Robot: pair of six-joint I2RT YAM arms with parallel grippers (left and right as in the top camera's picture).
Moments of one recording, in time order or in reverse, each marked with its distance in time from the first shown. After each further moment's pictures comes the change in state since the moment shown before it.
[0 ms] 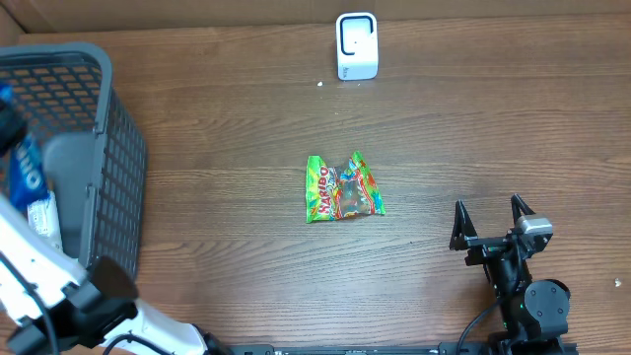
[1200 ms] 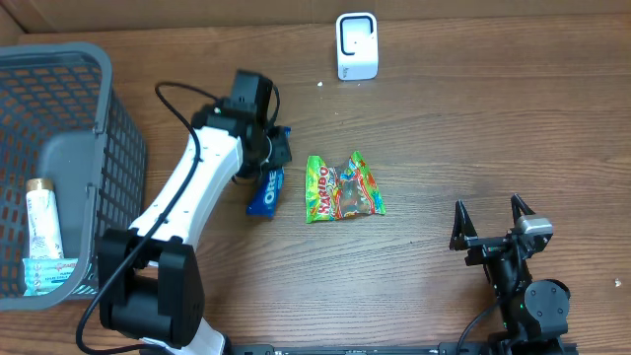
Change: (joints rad) left arm -0.849 -0.110 -1.193 0.819 -0.036 -0.376; right arm 0.000 0.000 0.000 0.000 0.000 0.000
